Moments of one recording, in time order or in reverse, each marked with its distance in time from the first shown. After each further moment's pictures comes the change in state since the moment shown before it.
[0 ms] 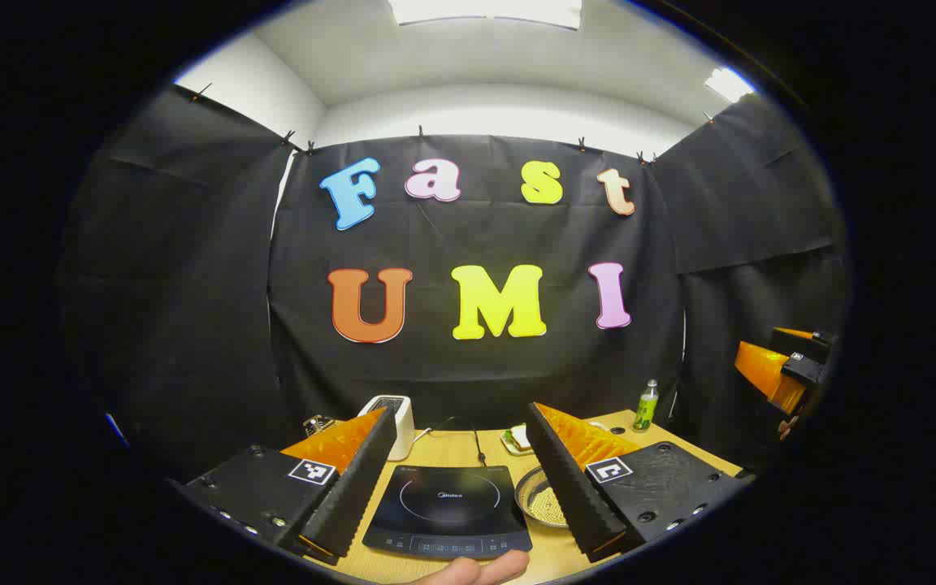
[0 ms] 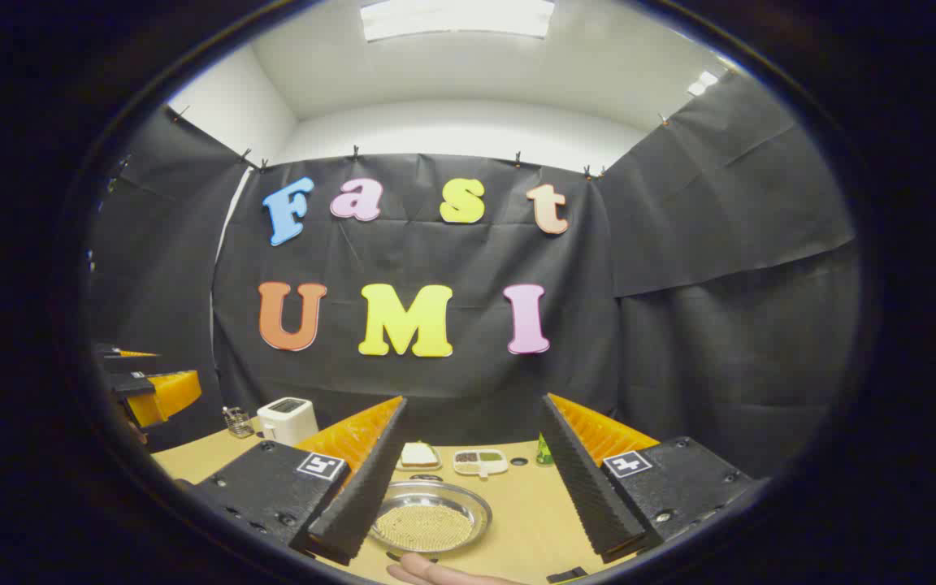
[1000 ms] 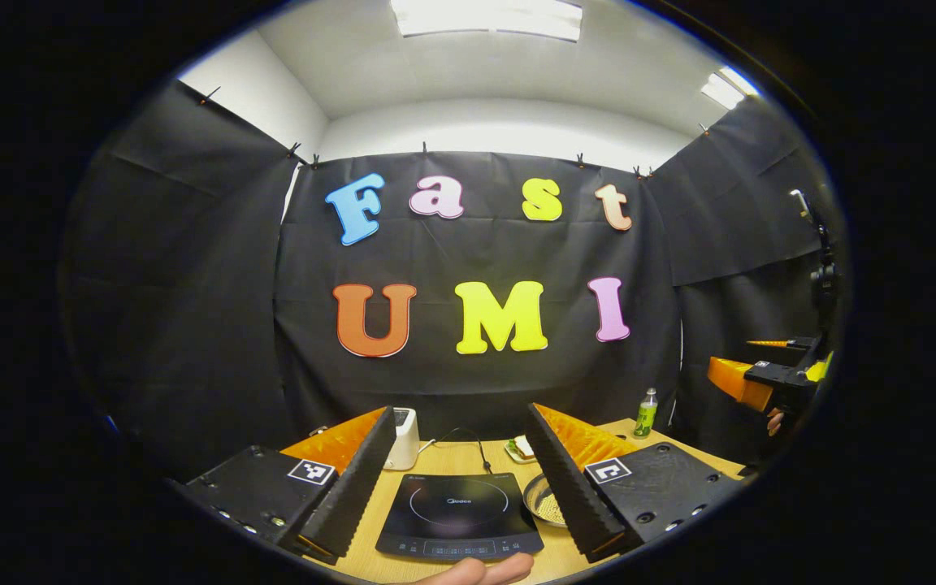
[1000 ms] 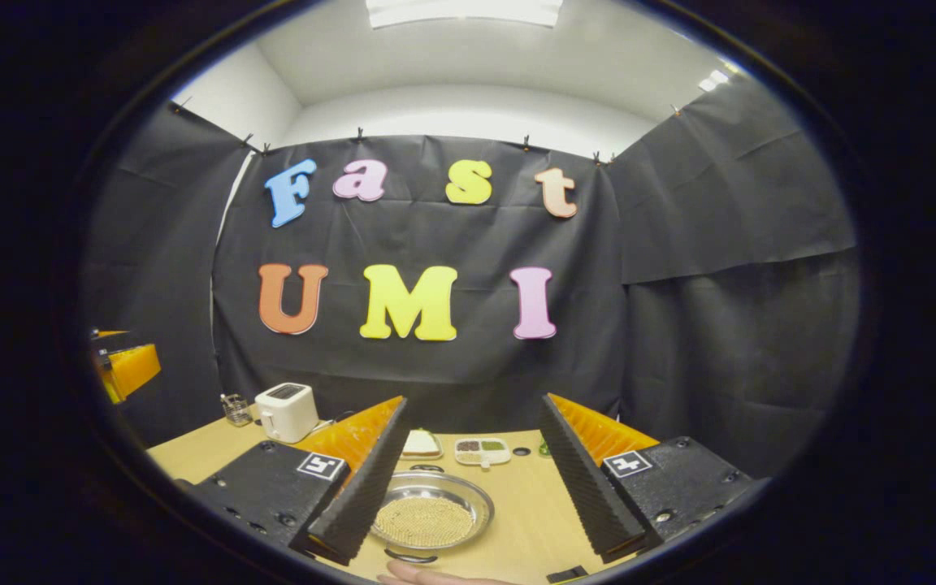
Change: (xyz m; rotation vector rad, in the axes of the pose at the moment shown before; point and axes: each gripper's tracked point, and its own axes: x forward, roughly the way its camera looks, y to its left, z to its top) left arm -0.020 0.014 0.001 0.016 -0.046 -0.012; right arm 0.028 0.010 -0.015 -0.009 0.062 0.017
